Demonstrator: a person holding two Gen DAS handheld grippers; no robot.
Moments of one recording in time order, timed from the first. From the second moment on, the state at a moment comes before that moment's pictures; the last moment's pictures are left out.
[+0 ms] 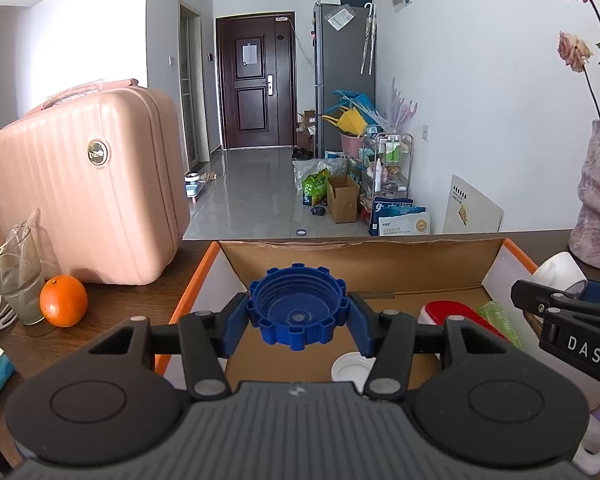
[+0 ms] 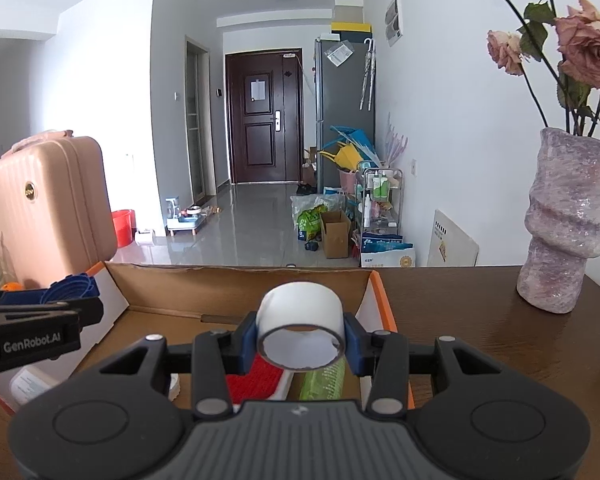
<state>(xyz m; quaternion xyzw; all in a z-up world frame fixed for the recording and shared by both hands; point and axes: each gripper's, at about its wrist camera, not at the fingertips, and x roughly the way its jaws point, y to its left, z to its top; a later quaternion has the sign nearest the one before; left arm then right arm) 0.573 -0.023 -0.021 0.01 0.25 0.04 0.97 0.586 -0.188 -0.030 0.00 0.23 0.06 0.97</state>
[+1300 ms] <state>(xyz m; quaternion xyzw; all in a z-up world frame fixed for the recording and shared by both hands) 0.544 -0.006 -0.007 -0.01 0.22 0.07 0.97 0.555 -0.200 -0.016 0.01 0.21 0.04 0.98</state>
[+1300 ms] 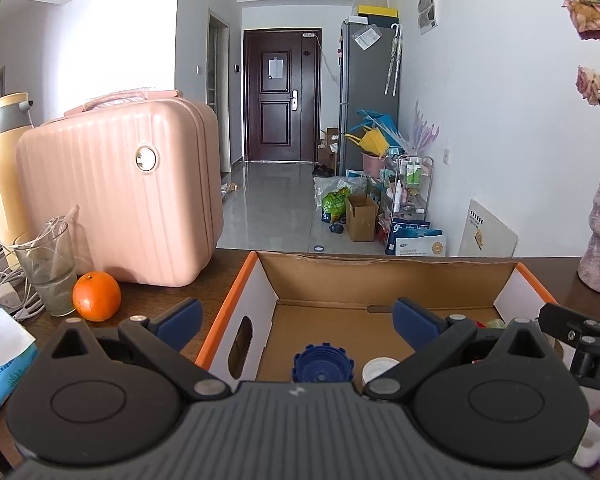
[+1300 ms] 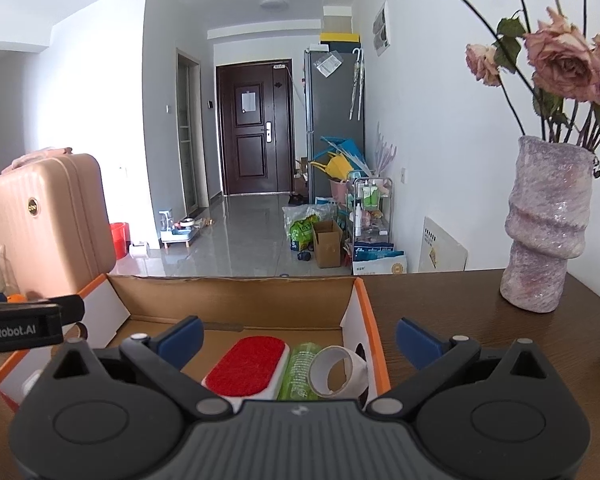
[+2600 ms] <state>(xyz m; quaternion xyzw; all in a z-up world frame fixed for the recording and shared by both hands) 0.405 -0.013 -0.023 0.00 0.27 0.01 0.96 0.410 -0.225 -0.016 0.02 0.19 0.04 0.98</state>
